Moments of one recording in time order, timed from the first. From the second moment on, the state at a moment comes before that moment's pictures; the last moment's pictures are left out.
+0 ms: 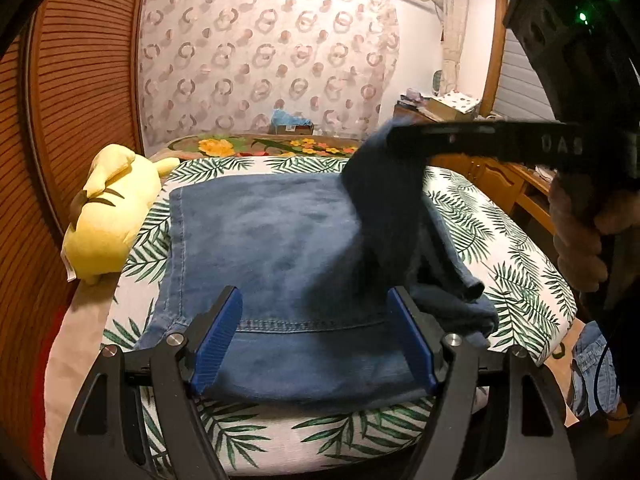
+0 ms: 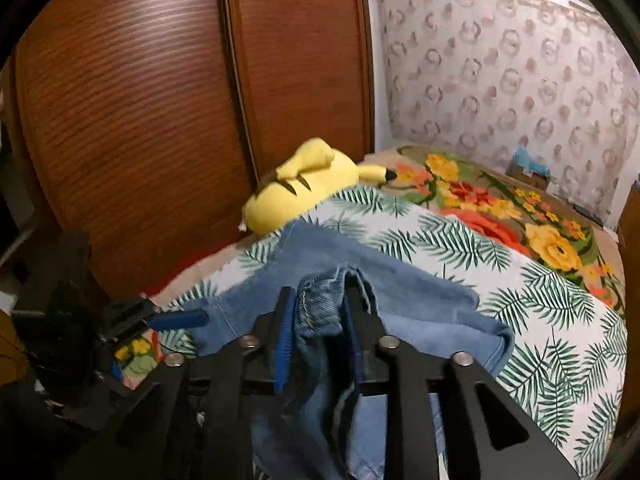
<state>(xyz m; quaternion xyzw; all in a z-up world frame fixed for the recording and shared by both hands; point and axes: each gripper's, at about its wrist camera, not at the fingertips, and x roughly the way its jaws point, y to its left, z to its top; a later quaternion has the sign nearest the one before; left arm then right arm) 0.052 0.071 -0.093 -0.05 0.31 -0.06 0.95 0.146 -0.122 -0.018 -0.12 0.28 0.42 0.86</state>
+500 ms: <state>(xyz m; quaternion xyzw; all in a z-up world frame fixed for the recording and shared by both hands) 0.071 0.092 -0.112 -0.05 0.33 -0.05 0.94 0.140 -0.181 -0.029 -0.11 0.29 0.34 0.89</state>
